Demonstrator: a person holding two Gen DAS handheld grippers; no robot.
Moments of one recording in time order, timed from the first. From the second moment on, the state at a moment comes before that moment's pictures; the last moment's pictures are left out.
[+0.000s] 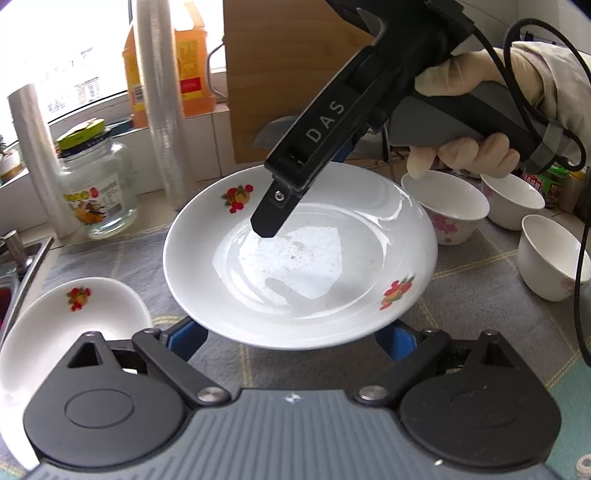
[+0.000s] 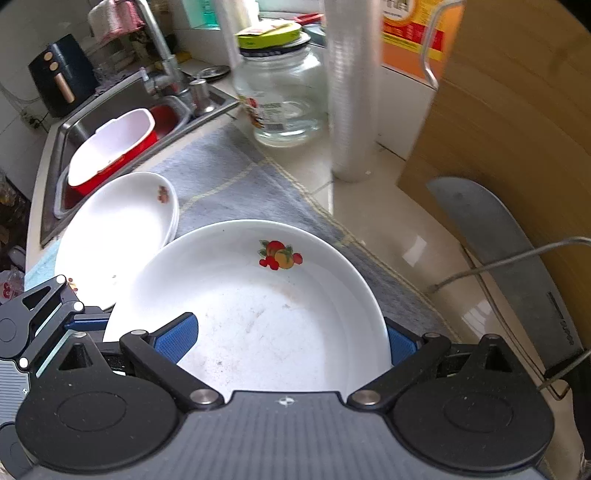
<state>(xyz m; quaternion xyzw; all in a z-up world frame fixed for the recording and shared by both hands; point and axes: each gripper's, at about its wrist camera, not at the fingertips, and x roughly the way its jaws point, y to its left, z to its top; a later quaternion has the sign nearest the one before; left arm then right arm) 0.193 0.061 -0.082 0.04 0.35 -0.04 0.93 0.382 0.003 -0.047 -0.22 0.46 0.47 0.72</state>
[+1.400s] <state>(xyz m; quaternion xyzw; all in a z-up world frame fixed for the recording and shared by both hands) 0.127 0.160 -0.079 0.00 0.37 0.05 0.93 0.319 0.149 -0.059 -0.26 0.44 0.54 0.66</state>
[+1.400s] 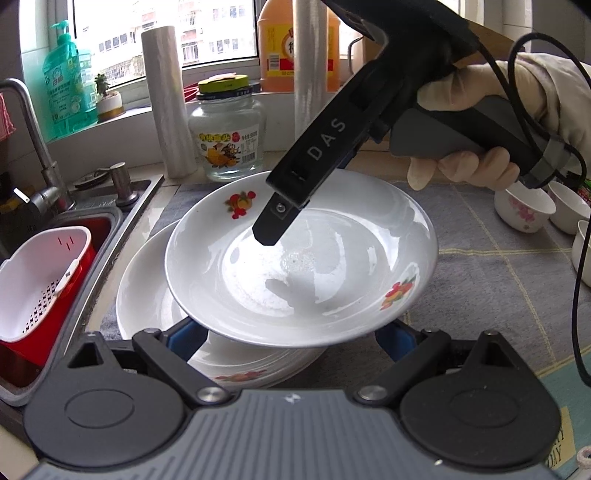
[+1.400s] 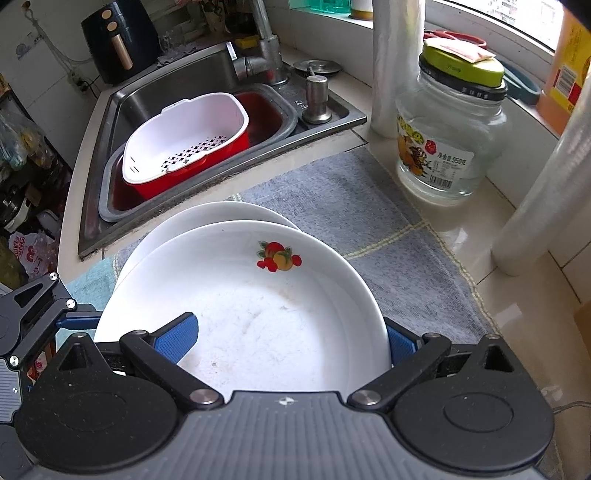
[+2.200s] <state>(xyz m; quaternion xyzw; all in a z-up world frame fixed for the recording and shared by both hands) 0.131 0.185 -0.080 -0.06 0.39 0.05 0.92 0.313 0.175 -0.066 -0.29 0.44 0.54 0.65</state>
